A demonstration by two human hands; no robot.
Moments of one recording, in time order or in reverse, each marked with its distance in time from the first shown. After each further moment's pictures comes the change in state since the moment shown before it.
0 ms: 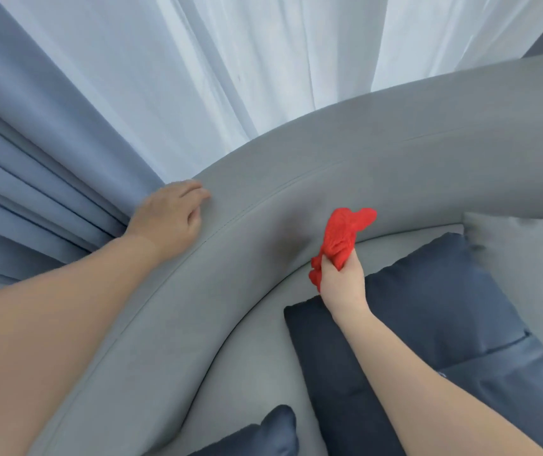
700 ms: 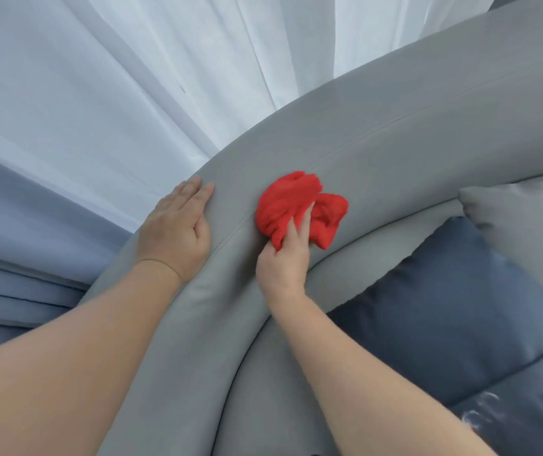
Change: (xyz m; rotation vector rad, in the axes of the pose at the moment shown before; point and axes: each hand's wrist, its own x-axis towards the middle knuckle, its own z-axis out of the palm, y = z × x) left_hand 0.072 0.029 0.050 -0.135 0.107 0.063; right_hand 0.051 -0.020 0.097 -0.116 0.281 -0.408
